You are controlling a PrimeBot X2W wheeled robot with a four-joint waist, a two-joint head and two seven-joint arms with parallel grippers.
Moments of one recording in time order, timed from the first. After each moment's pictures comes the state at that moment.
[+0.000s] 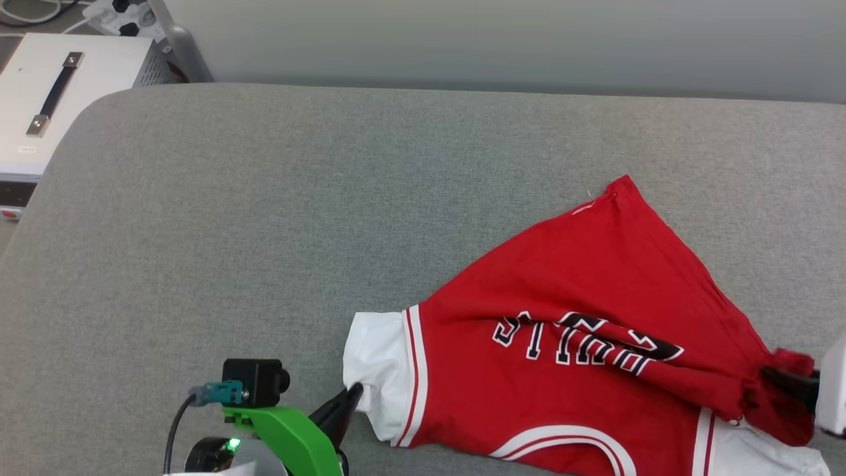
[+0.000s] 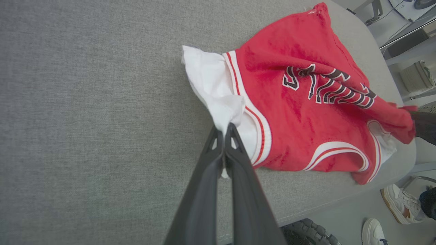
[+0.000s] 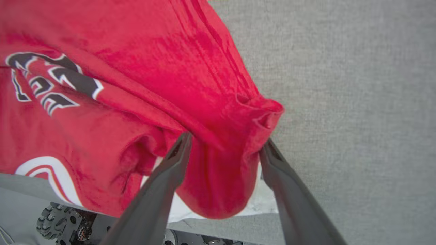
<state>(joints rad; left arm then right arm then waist) 0.05 0.37 -0.43 -0.16 -0.78 0.11 0.32 -0.05 -0.44 -0.15 -0.01 0.61 0.13 0.99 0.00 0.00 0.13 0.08</state>
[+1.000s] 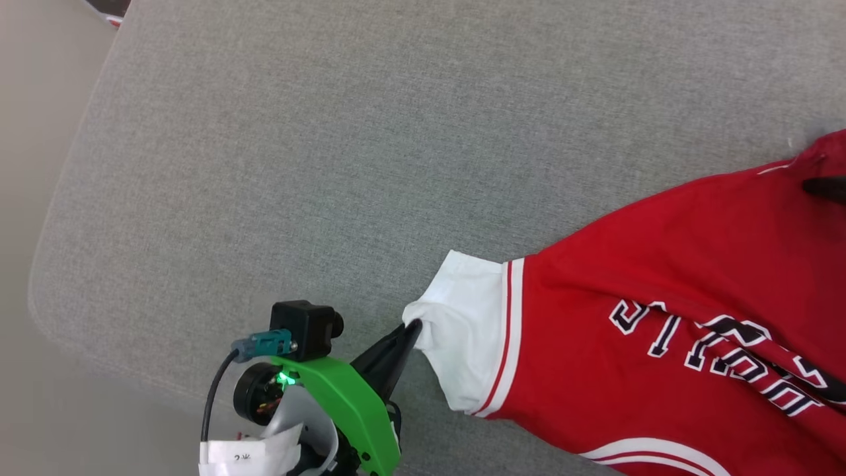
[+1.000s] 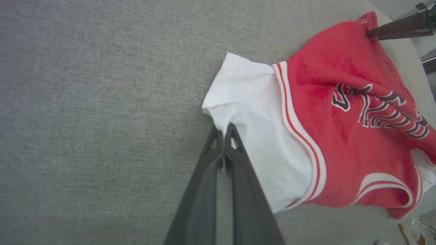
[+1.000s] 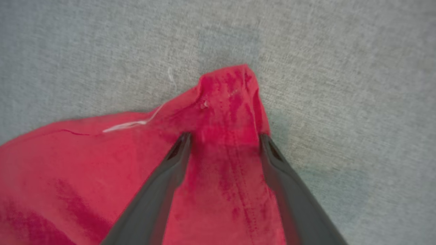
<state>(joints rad) -0.11 0.31 -0.52 -0.22 -0.72 0.07 0.30 -0.73 -0.49 -0.03 0.23 0.43 0.13 1.28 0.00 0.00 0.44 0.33</state>
